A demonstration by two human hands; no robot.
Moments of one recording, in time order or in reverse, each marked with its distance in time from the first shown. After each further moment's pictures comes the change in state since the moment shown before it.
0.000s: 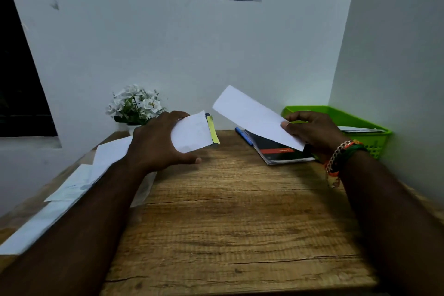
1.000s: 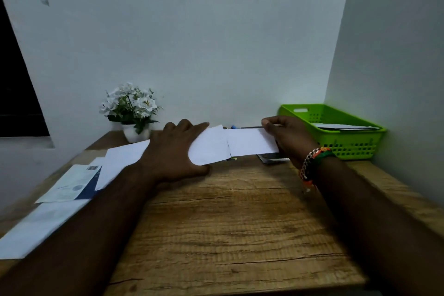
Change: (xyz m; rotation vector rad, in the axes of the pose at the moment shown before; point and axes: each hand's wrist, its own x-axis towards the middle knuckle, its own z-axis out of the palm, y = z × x) left_hand -0.010 0.039 0.014 0.151 -0.173 0.078; right_hand 0.002 0.017 0.042 -0.041 0.085 -0.078
